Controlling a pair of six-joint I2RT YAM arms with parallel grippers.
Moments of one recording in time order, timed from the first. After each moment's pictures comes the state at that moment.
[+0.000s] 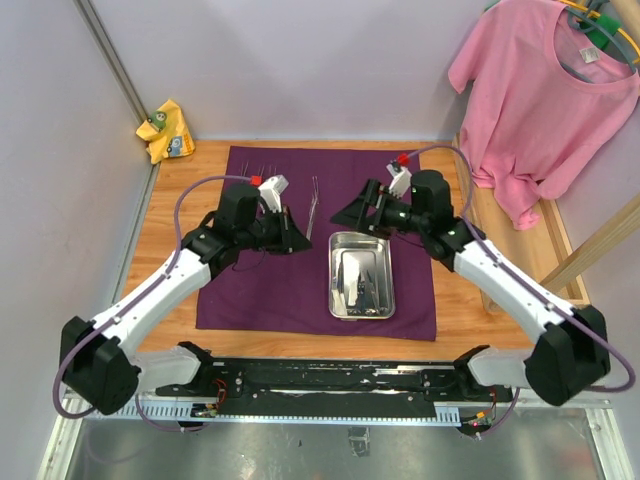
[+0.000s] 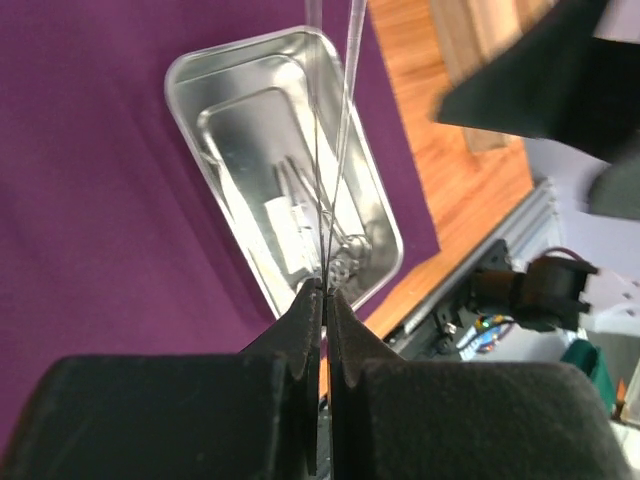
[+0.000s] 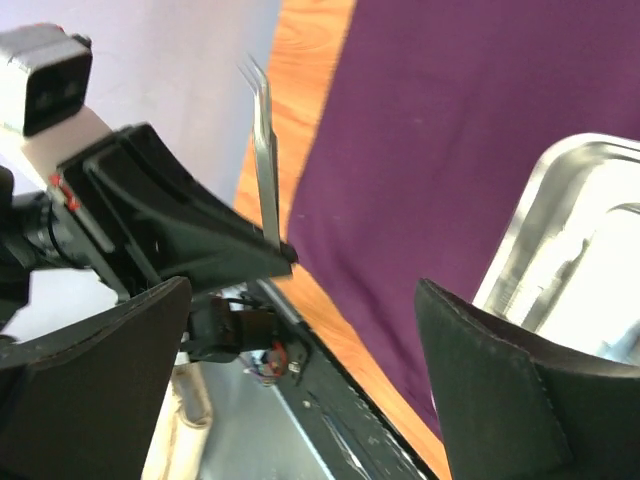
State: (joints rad) left arm -0.53 1.16 0.94 -0.31 0.41 -0.57; right arm 0.52 1.31 1.00 -0.03 -0.53 0.85
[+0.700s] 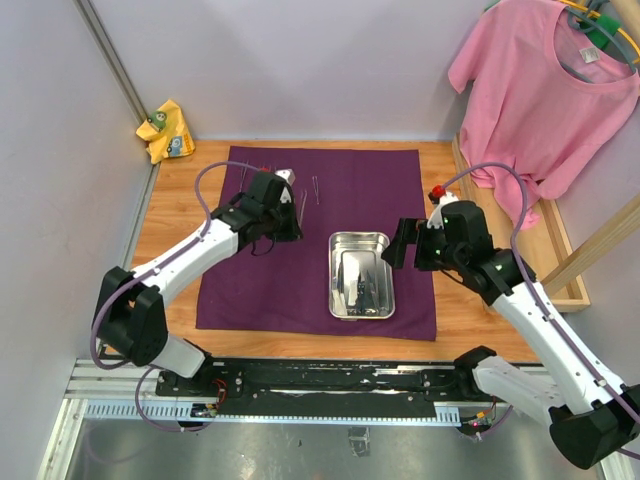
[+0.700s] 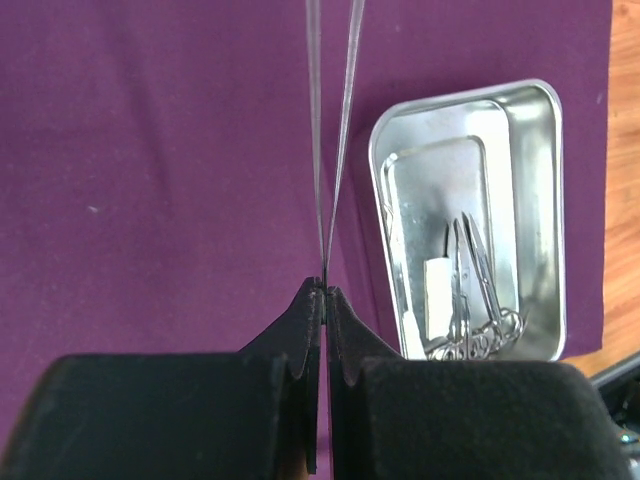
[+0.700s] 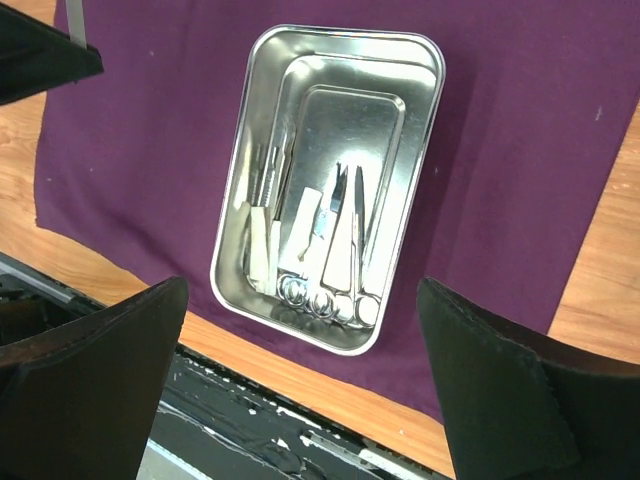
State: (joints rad) left arm -0.53 1.45 1.10 -0.44 0.07 -0.48; right arm 0.46 0.93 0.94 -0.67 -0.12 0.45
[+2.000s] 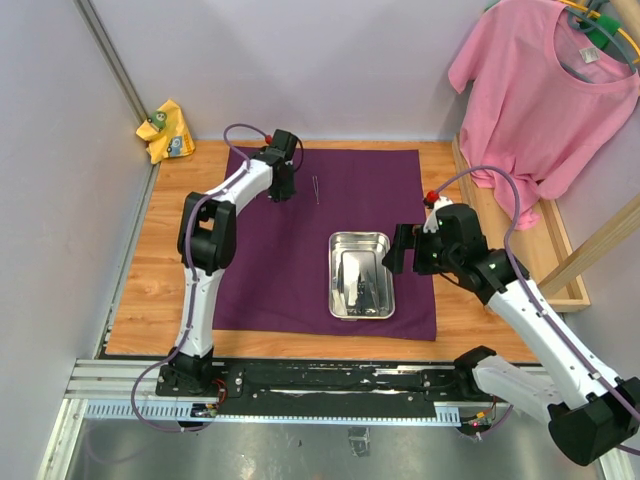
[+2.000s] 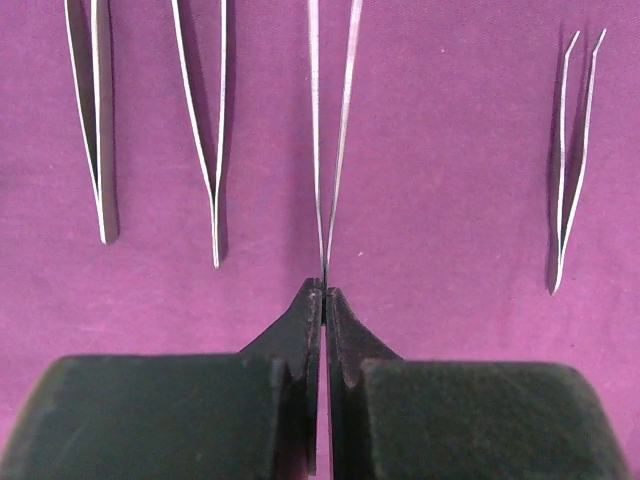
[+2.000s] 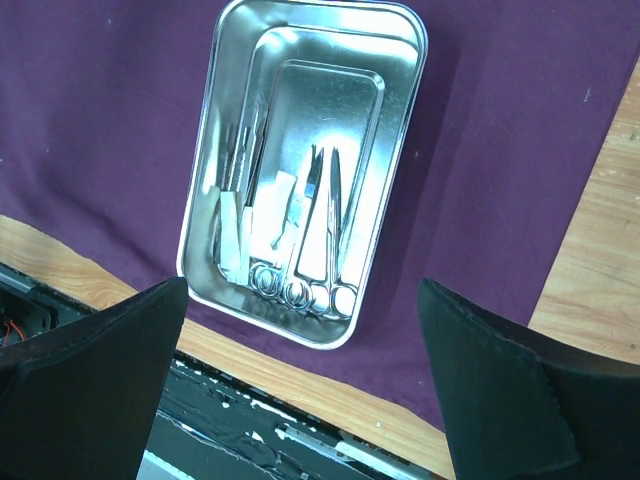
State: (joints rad) left arm -0.35 2.27 1.89 -0.64 -0.20 -0.35; right arm 0.46 0.95 0.90 -0.68 -0.10 0.40
